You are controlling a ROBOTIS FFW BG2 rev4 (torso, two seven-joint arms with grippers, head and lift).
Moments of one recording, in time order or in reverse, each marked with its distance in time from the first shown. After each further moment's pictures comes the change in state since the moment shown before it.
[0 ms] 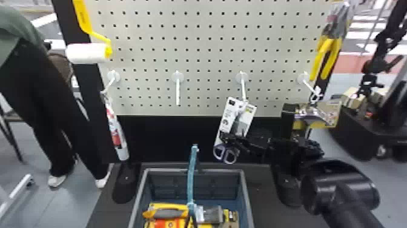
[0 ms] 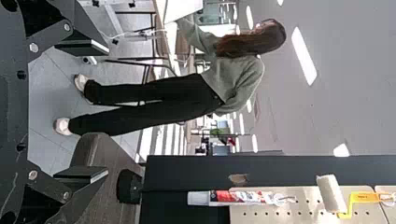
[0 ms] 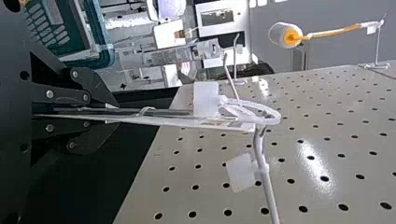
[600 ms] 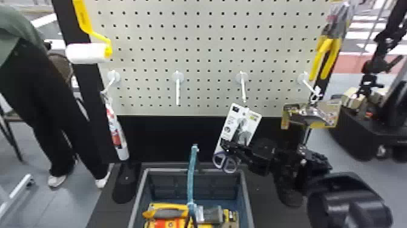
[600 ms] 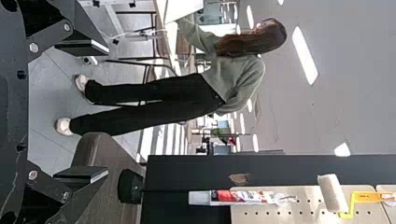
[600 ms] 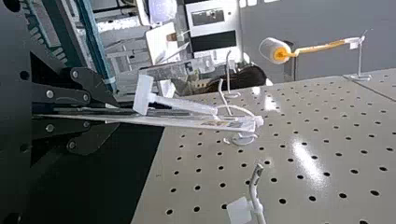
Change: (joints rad) left arm 0.000 0.001 -0.002 0.000 0.002 0.005 0.000; right arm 0.142 -0.020 -0.018 -0.201 -0.044 0.057 -0.041
